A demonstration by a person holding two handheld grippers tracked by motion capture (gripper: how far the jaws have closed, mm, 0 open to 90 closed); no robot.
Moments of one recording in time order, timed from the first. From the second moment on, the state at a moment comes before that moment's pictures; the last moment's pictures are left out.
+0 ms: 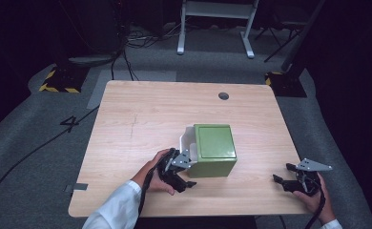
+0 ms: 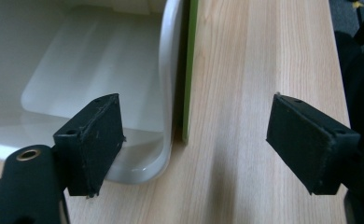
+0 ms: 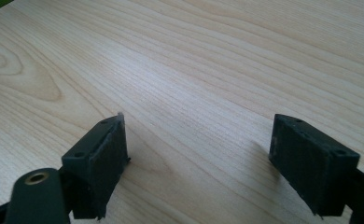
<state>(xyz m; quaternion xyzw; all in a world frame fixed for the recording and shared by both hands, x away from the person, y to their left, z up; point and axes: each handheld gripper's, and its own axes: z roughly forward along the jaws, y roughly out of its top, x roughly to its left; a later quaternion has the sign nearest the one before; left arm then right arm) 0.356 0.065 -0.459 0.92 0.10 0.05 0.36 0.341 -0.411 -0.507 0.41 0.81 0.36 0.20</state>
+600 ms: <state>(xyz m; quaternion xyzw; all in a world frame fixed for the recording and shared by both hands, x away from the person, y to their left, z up) 0.355 0.097 -0.460 0.92 0.12 0.06 0.37 0.341 -0.410 -0.507 0.41 0.81 0.36 0.20</state>
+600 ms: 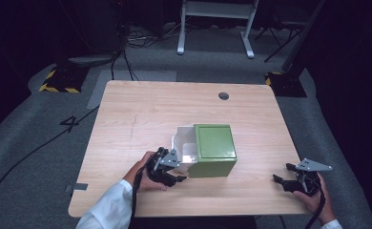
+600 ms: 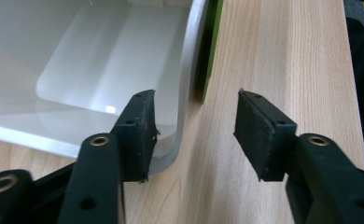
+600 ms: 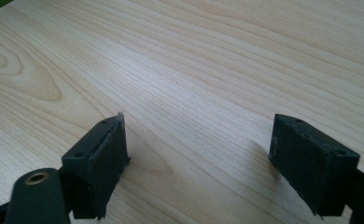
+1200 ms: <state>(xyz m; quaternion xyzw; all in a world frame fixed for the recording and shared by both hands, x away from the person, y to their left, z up) 0.354 0.124 -0.462 0.92 0.14 0.08 0.36 0.341 -0.410 -0.507 0.41 0.81 0.36 0.20</state>
